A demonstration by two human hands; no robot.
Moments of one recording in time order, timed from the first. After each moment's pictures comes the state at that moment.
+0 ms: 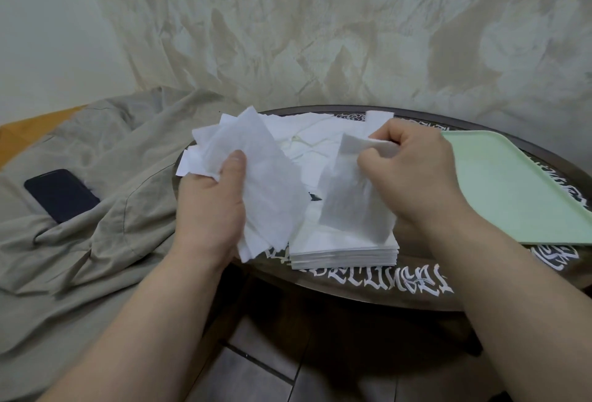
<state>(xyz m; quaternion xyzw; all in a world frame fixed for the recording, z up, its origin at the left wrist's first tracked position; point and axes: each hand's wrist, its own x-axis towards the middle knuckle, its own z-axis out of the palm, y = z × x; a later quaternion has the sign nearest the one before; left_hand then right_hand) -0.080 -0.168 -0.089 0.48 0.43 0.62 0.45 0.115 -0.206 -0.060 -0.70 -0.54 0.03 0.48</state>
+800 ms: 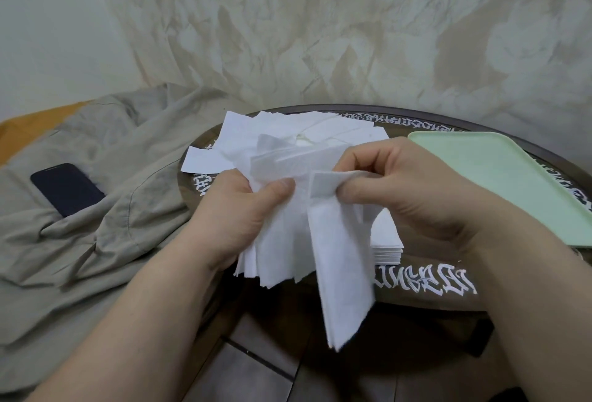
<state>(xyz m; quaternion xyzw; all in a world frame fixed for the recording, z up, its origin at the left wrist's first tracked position) -0.088 -0.177 -0.085 0.59 0.42 0.42 0.54 0.109 -0.230 -0.042 -0.49 -0.64 0.43 0.40</state>
